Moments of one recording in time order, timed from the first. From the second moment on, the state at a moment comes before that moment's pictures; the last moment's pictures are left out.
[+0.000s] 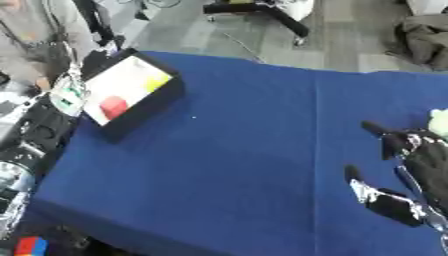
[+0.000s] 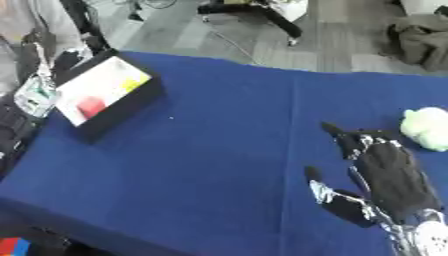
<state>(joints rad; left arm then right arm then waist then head) -0.69 0.72 0.10 -0.72 -0.29 0.23 0.56 -0.40 -0.20 0.41 -1.74 1.28 -0.12 -0.01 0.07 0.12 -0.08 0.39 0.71</state>
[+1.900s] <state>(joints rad) -0.33 0.41 0.04 -1.85 0.07 -0.07 0.06 -0.85 -0.49 -0.02 -0.70 0.98 0.17 -0.06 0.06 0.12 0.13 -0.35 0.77</state>
